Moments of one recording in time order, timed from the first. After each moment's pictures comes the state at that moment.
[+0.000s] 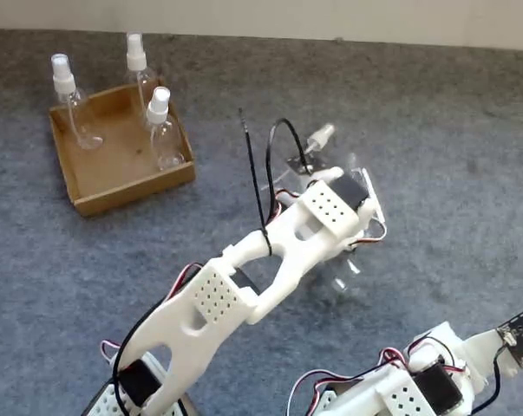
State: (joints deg) left arm 42.7 58.2 -52.6 97.8 77.9; right arm 54.7 -105.1 95.7 71.8 -2.8
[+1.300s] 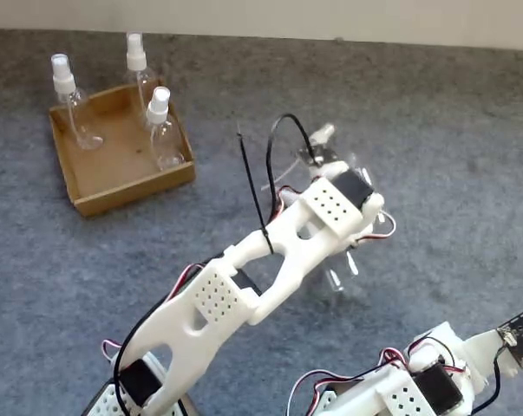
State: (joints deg) left arm 42.9 56.2 -58.9 99.5 73.3; right arm 54.7 -105.1 95.7 71.8 -2.8
